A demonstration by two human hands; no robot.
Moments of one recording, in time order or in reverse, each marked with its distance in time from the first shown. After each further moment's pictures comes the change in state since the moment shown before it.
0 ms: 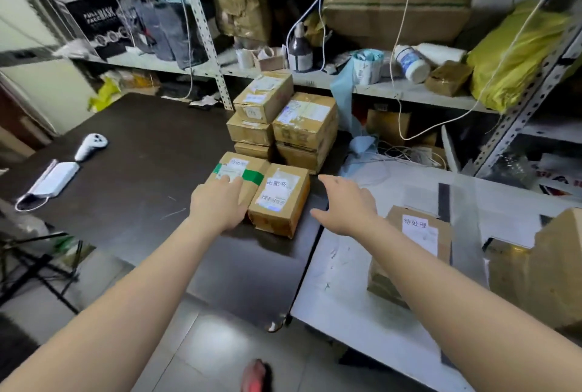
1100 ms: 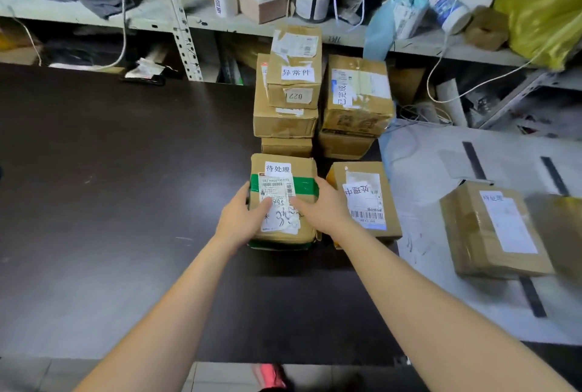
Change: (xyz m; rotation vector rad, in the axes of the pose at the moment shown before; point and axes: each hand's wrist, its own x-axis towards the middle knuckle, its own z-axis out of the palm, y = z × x) left_hand 0.170 -0.164 0.140 -1.192 -0.473 -0.030; right_hand 0.192 -0.198 0.134 0.684 0.026 0.643
